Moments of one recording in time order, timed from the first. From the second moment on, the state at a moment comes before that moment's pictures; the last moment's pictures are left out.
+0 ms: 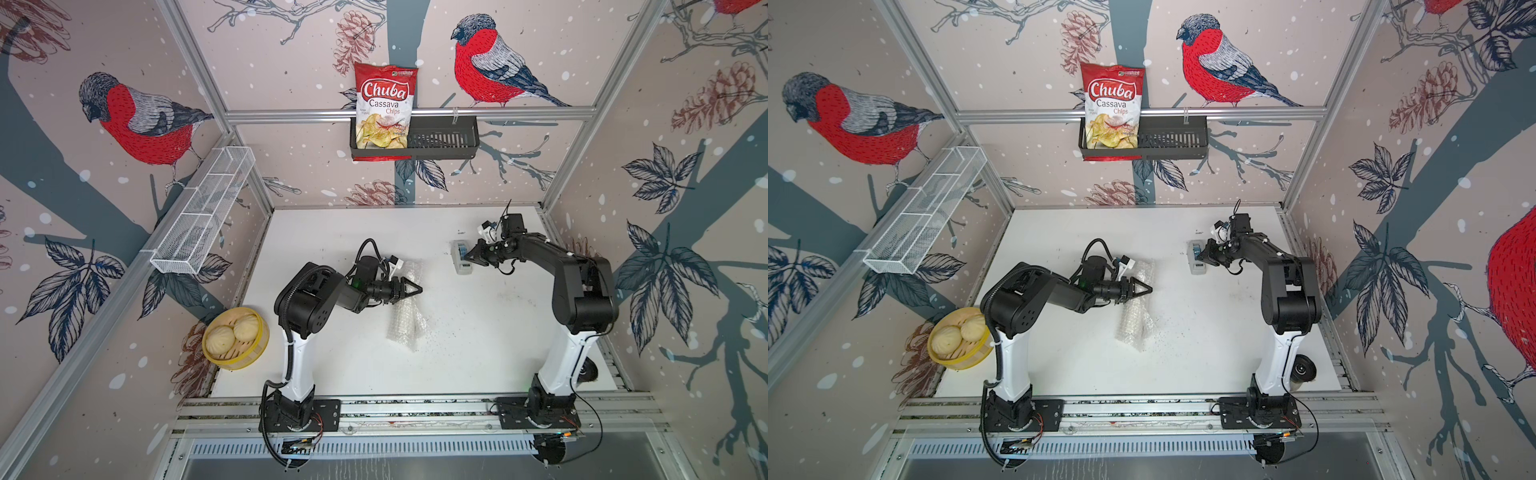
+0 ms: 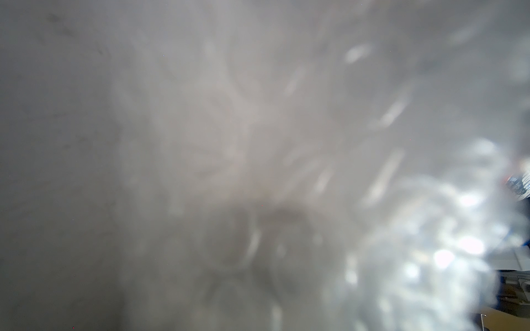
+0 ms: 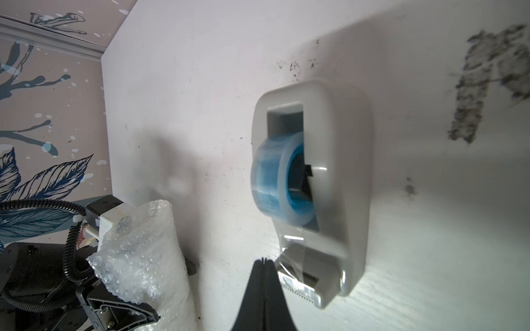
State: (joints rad) left arm -0.46 2.05 0.85 0.66 0.96 -0.84; right arm 0.10 1.94 1.33 -0.48 -0.66 0.27
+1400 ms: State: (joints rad) left arm -0.46 2.05 0.85 0.66 0.97 -0.84; right arm 0.12 2.06 1.43 -0.53 -0.71 0.18
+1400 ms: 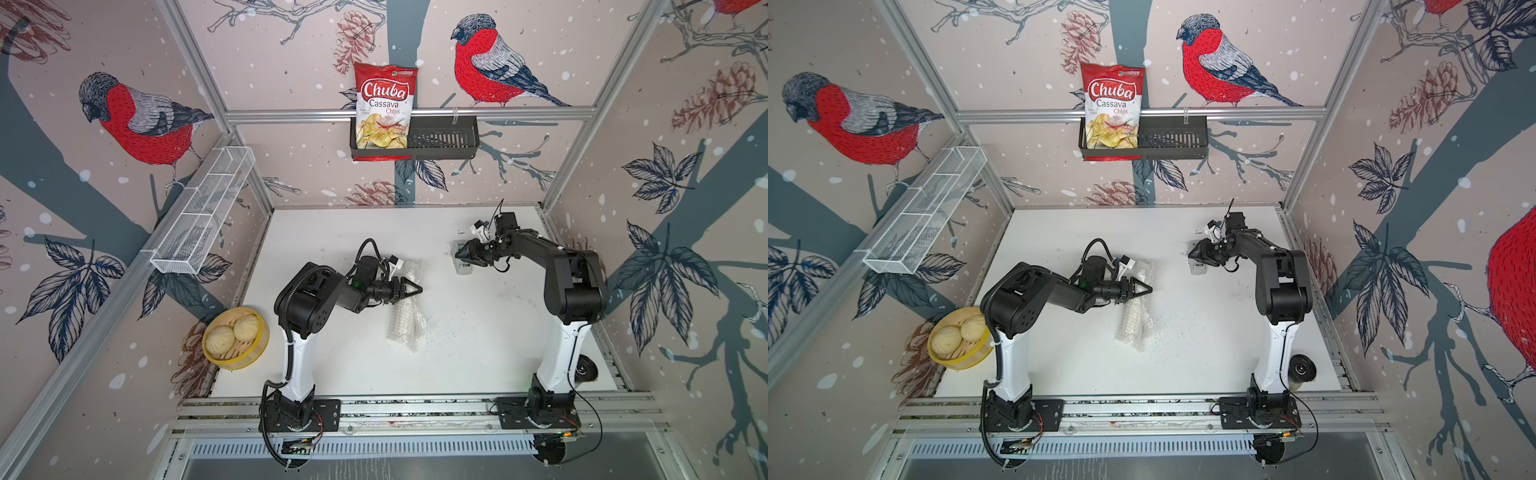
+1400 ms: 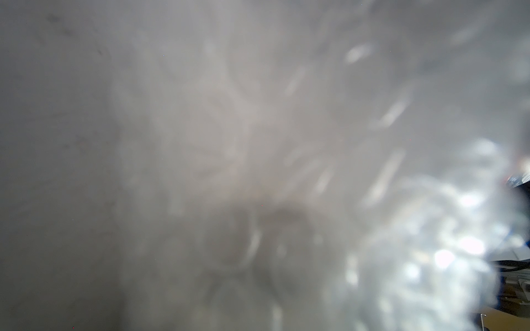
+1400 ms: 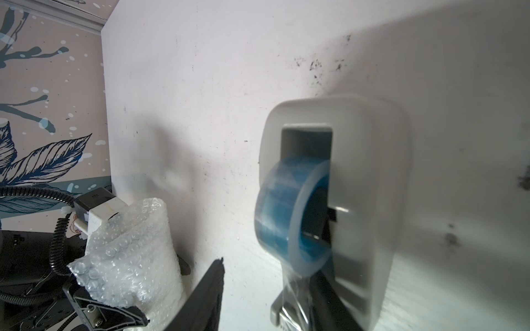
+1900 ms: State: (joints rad) left arm -0.46 2.05 0.85 0.66 0.97 -0.84; right arm 0.10 2.06 1.39 -0.48 -0.71 0.19
